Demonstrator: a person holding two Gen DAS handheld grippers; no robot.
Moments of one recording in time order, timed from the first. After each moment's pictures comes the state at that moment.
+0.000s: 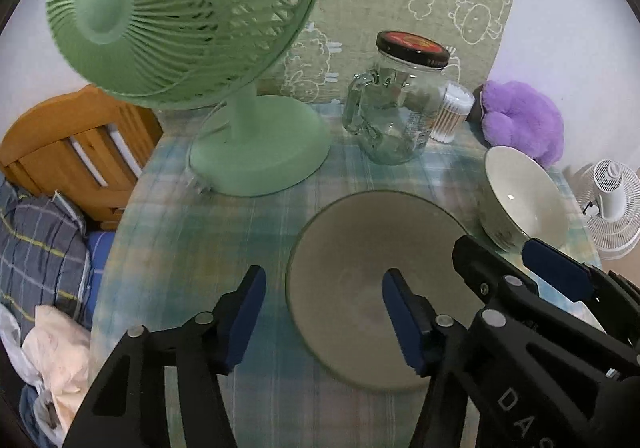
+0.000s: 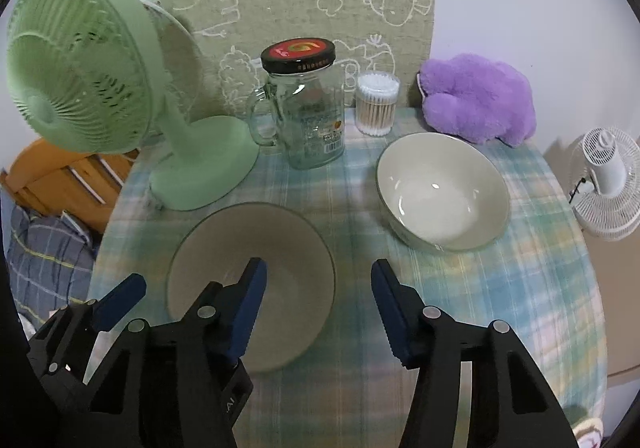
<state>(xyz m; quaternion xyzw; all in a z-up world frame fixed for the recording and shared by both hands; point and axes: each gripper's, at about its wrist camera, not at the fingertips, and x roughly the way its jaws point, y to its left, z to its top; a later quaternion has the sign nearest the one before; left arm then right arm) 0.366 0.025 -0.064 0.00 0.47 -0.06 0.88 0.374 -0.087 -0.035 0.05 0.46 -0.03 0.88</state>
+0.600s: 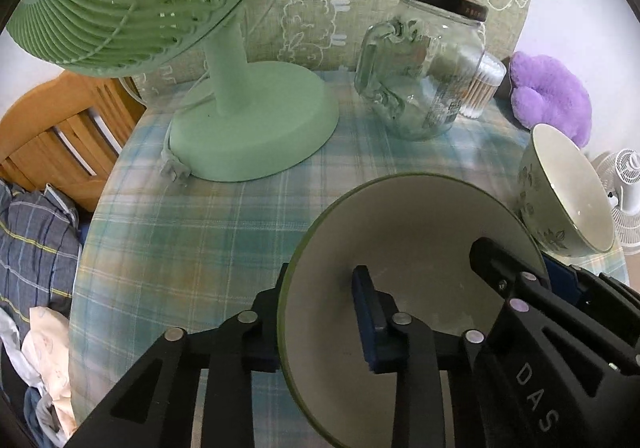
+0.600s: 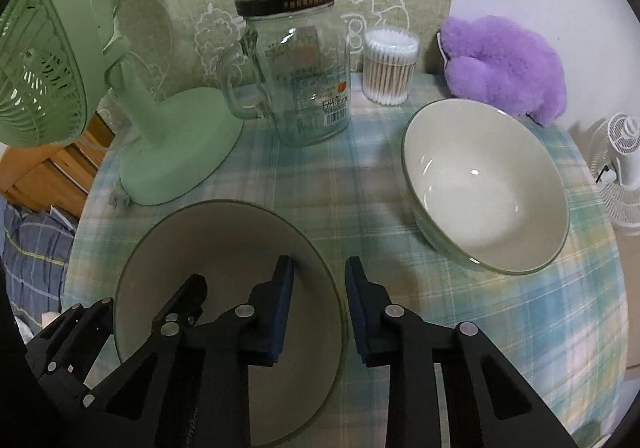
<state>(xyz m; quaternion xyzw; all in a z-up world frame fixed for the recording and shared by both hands) 0.398 0.021 -0.104 0.01 0.50 -0.05 0.86 0.418 -0.091 -0.086 0.06 0.51 -0.02 0.86</state>
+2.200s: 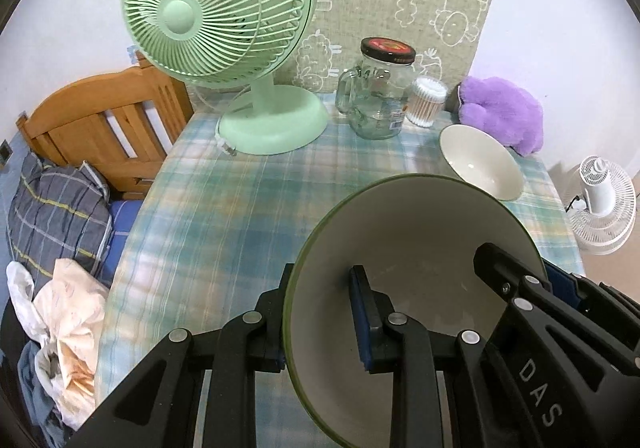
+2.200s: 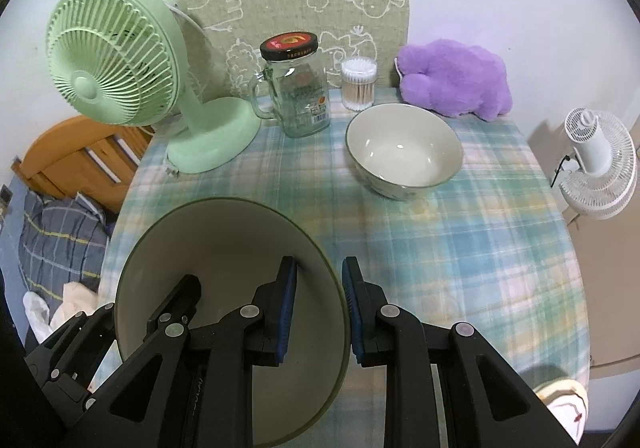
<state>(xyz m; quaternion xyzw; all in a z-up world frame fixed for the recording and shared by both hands) 0.270 0.007 -0.022 -0.02 0.47 -0.02 0.88 0.298 -0.108 0.000 0.06 0.49 -0.01 0.87</state>
